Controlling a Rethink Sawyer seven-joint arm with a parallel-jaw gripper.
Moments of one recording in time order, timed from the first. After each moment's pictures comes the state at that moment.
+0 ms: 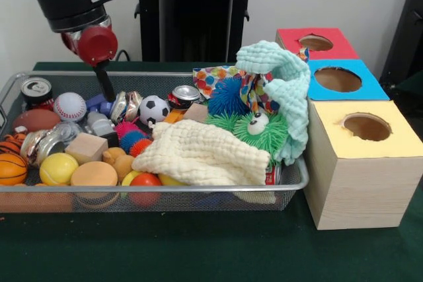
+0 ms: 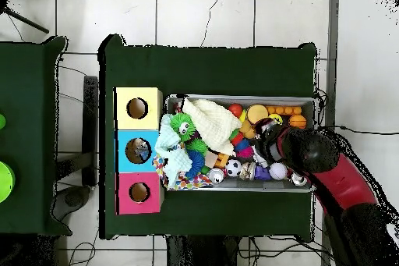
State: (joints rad) arm -0.75 -0.66 0.22 1.75 0.14 0.53 2.05
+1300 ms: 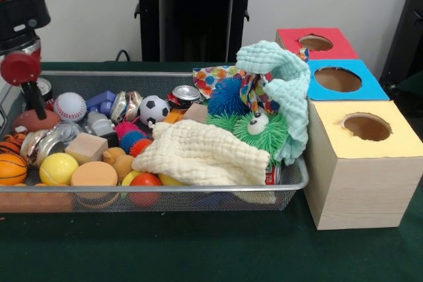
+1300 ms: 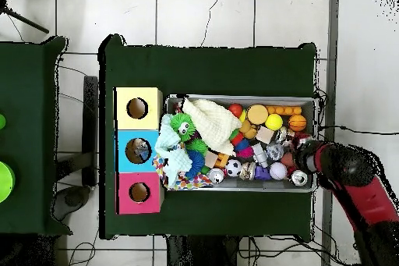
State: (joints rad) arm -0.90 -0.51 0.14 1.65 0.14 0.53 2.05
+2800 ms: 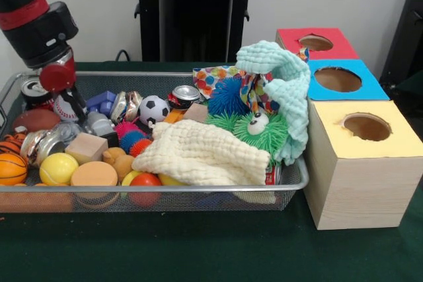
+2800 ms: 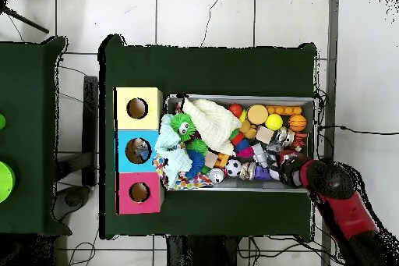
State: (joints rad) arm -1.00 -0.42 0.22 1.78 0.14 0.48 2.05
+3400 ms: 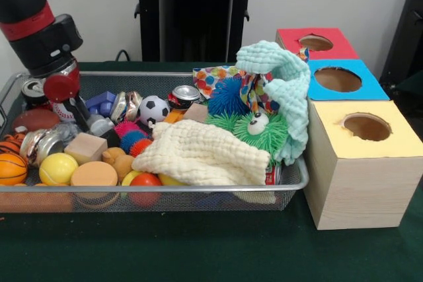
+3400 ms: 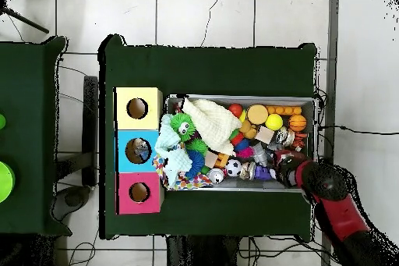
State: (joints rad) arm -1.02 -0.39 0.25 1.79 0.14 0.40 2.05
